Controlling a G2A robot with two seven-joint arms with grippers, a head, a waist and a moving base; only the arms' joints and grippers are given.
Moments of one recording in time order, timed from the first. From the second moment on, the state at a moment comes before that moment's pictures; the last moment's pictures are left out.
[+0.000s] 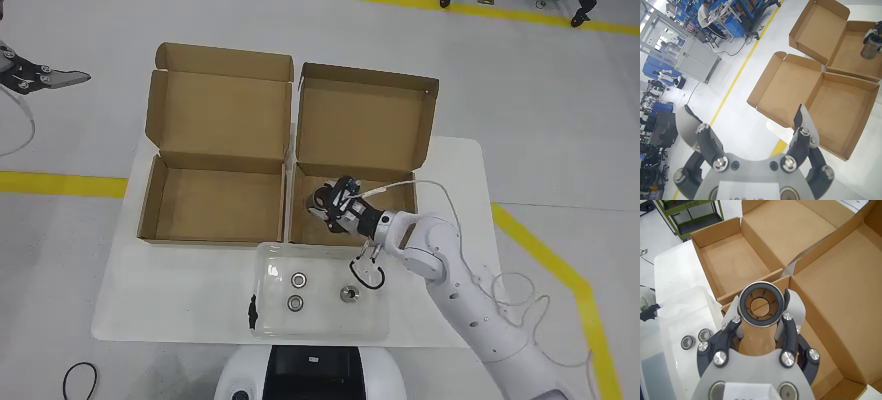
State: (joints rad) left arm 0.47 -0.15 -1.01 -1.52 0.83 -0.88 -0.12; right arm -1.06 -1.27 0.94 -1.57 -1.13 -0.51 0.41
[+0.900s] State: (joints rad) left arm 0.47 -0.15 -1.01 -1.52 0.83 -0.88 -0.12; right arm -0.86 -1.35 0.77 -1.27 -1.03 -0.39 0.59
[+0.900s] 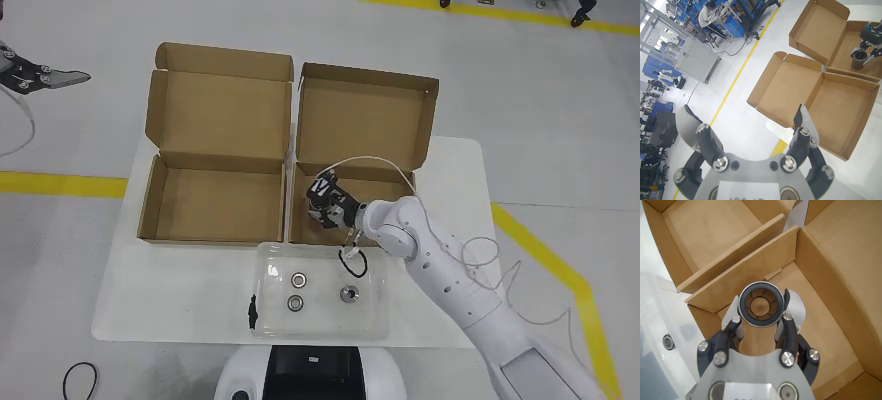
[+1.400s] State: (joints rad) left arm 0.47 -0.15 -1.01 -1.52 0.83 -0.88 -0.12; right arm -0.86 -1.37 0.76 -1.23 -1.04 -0.37 0.58
